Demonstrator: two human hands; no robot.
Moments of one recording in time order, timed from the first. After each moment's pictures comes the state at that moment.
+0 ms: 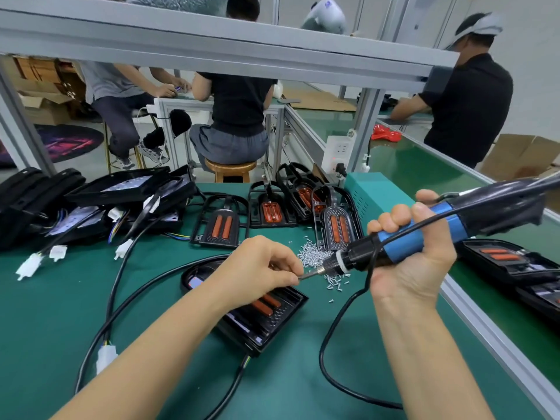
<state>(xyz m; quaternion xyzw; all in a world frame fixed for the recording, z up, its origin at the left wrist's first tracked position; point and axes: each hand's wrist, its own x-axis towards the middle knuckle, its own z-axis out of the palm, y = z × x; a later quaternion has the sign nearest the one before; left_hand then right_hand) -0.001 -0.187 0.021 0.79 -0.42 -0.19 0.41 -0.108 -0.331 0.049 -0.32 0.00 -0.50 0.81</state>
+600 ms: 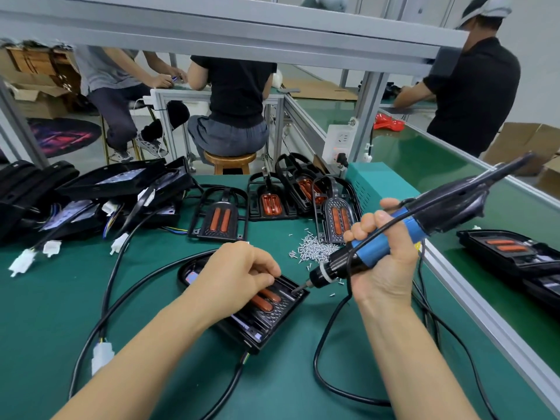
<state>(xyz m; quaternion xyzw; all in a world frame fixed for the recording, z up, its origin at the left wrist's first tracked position) -0.004 -0.169 0.012 0.86 -0.38 -0.12 0.33 -0.091 -0.331 0.016 -0.34 0.05 -0.46 0.82</state>
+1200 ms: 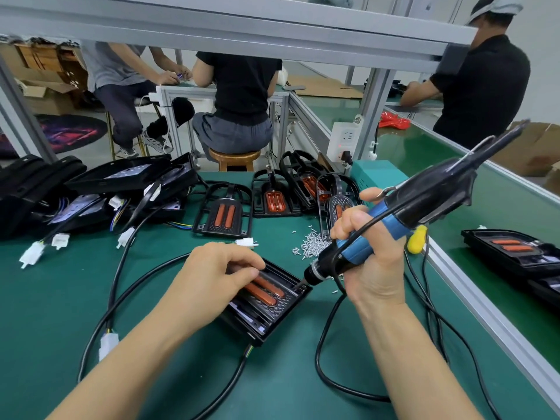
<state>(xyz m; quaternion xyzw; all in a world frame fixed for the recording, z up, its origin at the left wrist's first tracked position) -0.008 -0.139 0.008 0.84 -0.31 -0.09 0.43 -0.088 -0.322 0.016 -0.47 -0.02 -0.42 0.78</state>
